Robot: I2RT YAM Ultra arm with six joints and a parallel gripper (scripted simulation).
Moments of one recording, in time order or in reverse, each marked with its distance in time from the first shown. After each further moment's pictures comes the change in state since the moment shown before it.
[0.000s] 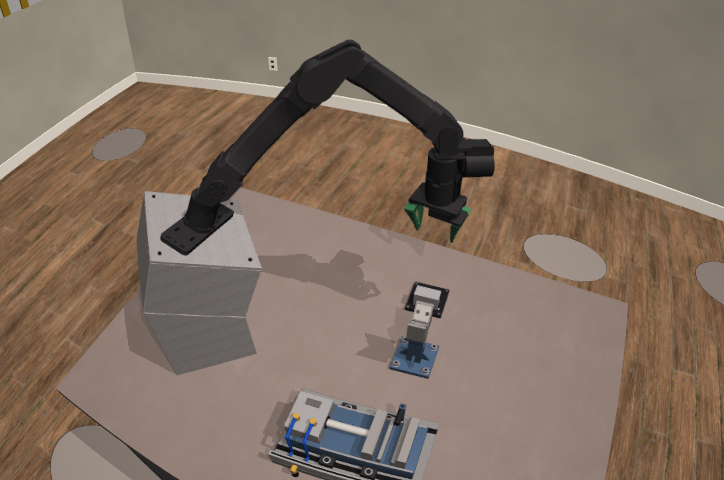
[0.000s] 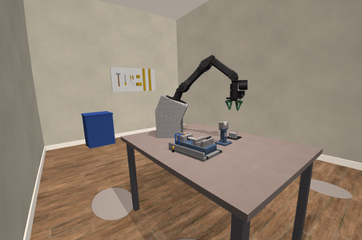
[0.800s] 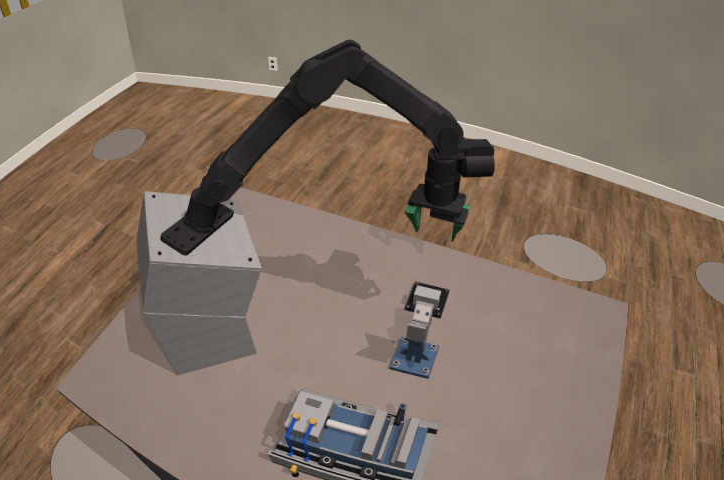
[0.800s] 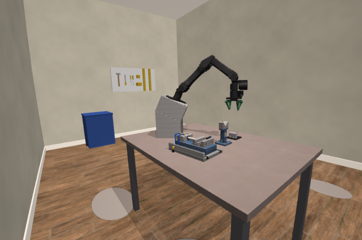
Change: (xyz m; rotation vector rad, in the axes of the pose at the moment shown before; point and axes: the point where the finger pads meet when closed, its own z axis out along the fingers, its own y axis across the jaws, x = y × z) arm 0.000 0.000 0.000 0.000 0.000 -0.134
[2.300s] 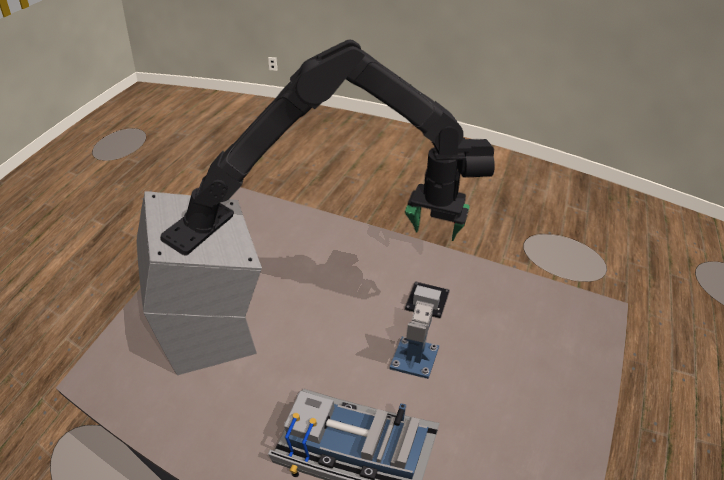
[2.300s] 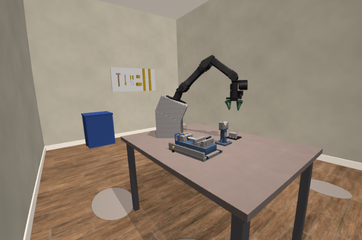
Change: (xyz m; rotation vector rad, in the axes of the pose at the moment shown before) arm 0.000 0.000 0.000 0.000 0.000 -0.031
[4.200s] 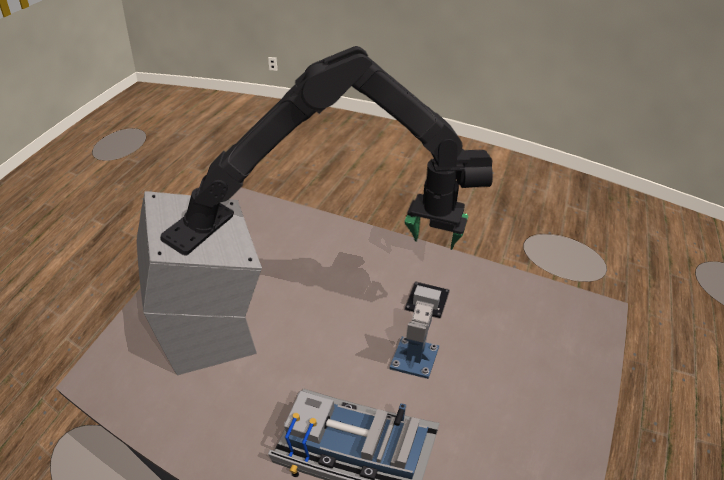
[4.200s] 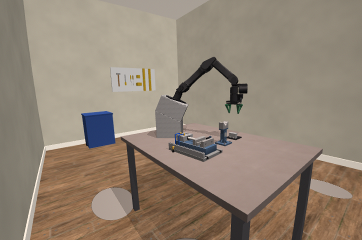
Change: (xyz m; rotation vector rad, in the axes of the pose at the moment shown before) arm -0.001 0.000 0.027 0.001 -0.001 -0.005
